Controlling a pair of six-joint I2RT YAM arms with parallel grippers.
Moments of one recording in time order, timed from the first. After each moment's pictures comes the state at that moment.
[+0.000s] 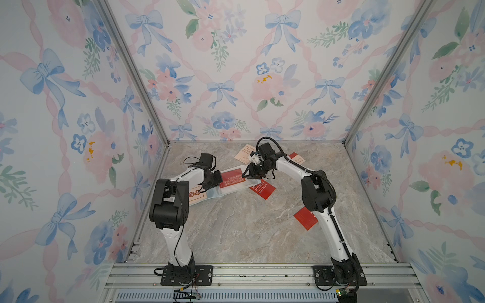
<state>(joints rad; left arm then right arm) -0.13 1.89 1.22 -0.46 0.17 -0.47 0.52 2.54 2.17 -0.69 -0.67 0.45</state>
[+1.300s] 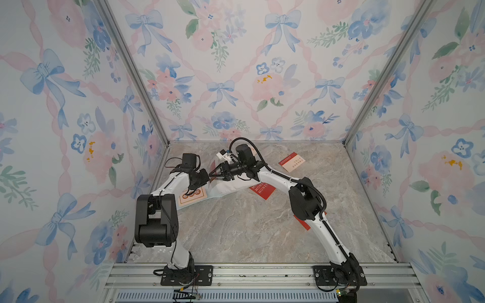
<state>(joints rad) 0.04 1.64 1.08 -0.47 0.16 -0.46 0.76 2.55 2.23 -0.05 -1.02 0.96</state>
